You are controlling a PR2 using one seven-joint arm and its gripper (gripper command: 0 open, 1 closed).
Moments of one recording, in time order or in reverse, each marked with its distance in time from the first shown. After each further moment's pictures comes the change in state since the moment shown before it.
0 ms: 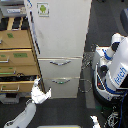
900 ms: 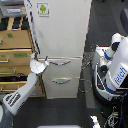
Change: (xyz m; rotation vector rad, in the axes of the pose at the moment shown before) arm 0.120 0.144 0.039 0.017 0.117 0.367
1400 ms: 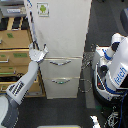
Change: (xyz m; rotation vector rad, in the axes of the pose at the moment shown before) arm 0.063 0.037 0.026 -0.019 0.000 0.142
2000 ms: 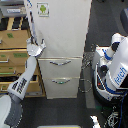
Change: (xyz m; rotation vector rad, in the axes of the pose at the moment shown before) arm 0.028 0.022 0.000 -0.021 -0.020 -0.041
